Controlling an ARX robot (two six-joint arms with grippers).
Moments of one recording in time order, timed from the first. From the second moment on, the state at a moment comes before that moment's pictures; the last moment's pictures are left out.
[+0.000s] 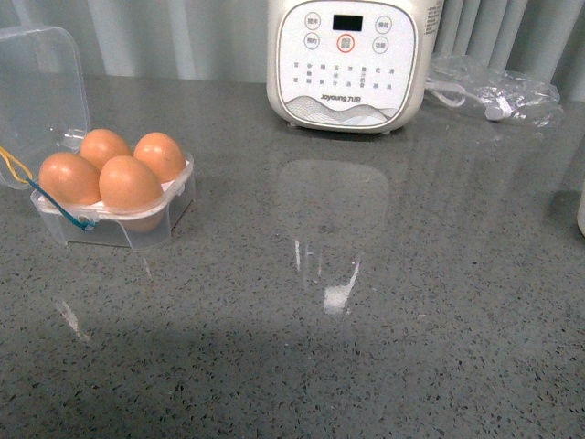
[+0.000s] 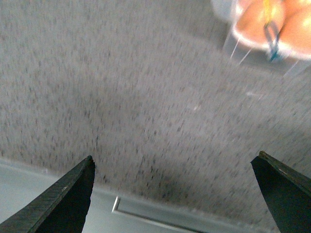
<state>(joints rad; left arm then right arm) -0.16 0.43 0.38 -0.43 -0.28 -0.22 0.00 0.00 0.01 0.00 0.00 -0.01</state>
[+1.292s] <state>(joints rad) 0.05 1.35 0.84 0.16 -0.10 0.08 0.00 0.00 0.01 0.00 0.00 -0.01</state>
